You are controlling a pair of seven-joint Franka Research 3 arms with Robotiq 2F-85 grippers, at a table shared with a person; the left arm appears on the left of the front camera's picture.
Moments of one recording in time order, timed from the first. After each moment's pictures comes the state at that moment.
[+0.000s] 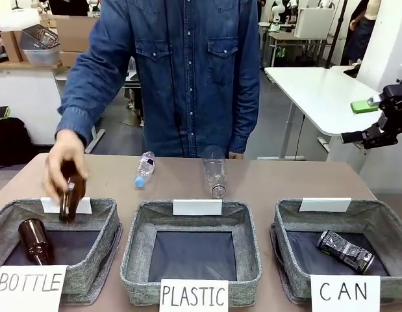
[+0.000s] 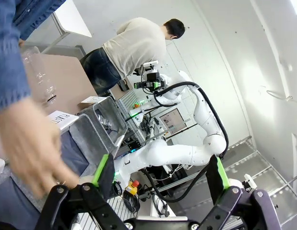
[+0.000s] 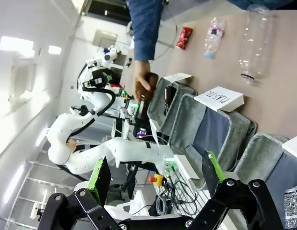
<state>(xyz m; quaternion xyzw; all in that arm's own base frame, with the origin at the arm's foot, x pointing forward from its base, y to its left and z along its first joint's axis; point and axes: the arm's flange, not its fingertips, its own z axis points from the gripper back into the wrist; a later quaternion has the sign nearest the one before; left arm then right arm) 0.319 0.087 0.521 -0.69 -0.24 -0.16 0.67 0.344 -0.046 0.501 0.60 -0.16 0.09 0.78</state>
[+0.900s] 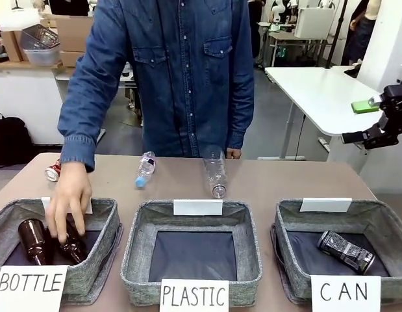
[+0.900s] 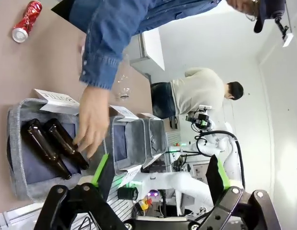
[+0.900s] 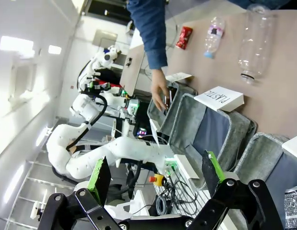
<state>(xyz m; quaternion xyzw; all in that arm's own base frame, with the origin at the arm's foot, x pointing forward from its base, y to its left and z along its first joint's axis) 0.227 0.230 0.542 -0.58 -0.26 0.07 0.77 0.344 -0.046 0.501 0.60 -0.16 0.09 0.78</state>
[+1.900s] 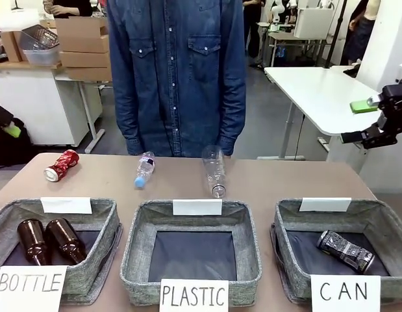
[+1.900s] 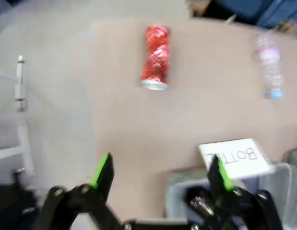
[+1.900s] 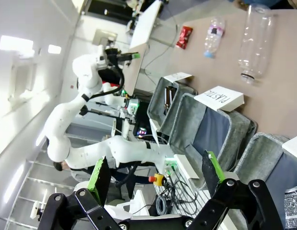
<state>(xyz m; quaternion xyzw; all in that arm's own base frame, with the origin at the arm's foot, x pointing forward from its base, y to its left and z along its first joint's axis) 0.438 0.104 0.501 -0.03 -0.22 -0.07 0.97 0.344 -0.046 0.501 0.60 -0.16 0.09 0.78</state>
